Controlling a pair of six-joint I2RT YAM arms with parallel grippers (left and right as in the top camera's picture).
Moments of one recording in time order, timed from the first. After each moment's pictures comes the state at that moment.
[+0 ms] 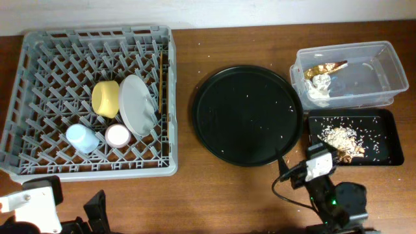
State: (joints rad) left arm -0.26 0.74 1.69 -1.69 -0.20 -0.31; right arm 0.11 0.15 0.24 -0.26 -0.18 -0.18
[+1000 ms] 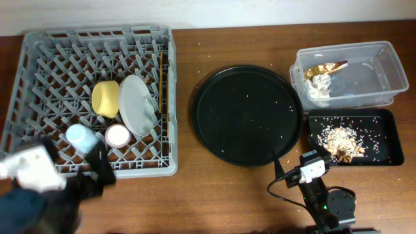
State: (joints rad) left arm -0.16 0.71 1.42 -1.13 -0.22 -0.35; right arm 0.11 0.02 0.01 -0.06 -0.18 -0.19
